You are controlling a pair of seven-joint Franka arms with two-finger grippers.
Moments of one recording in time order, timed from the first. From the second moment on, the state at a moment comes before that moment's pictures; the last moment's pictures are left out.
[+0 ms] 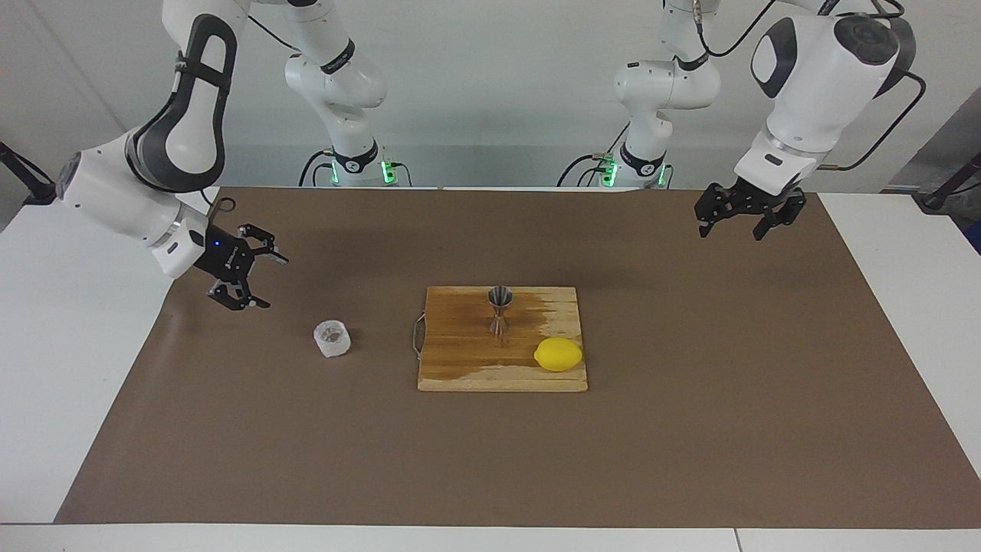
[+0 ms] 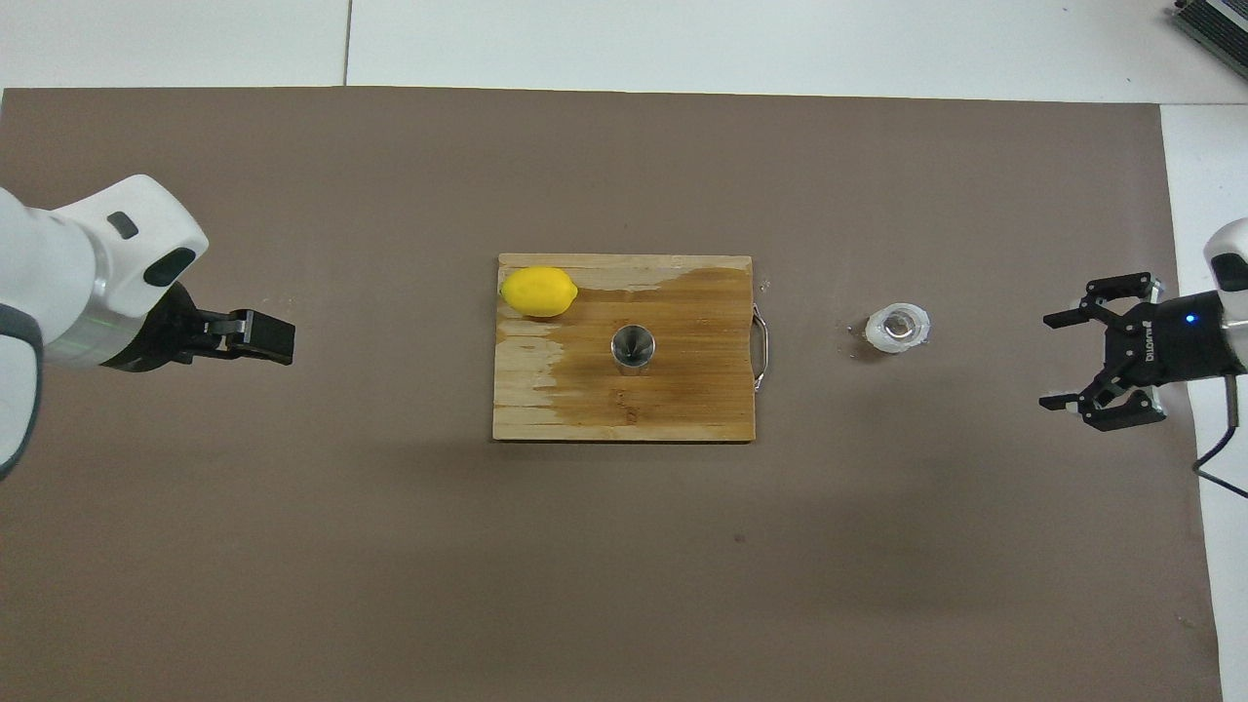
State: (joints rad) left arm -0.12 -0.06 0.01 -1.74 -0.01 1.70 0.02; right arm -0.28 0.18 0.01 -1.94 0.59 1.85 -1.90
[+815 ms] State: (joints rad) left arm -0.09 0.00 0.00 -1.61 0.00 1.59 0.04; right arm -0.28 0.42 0.02 -1.92 0.88 1.91 -2.35
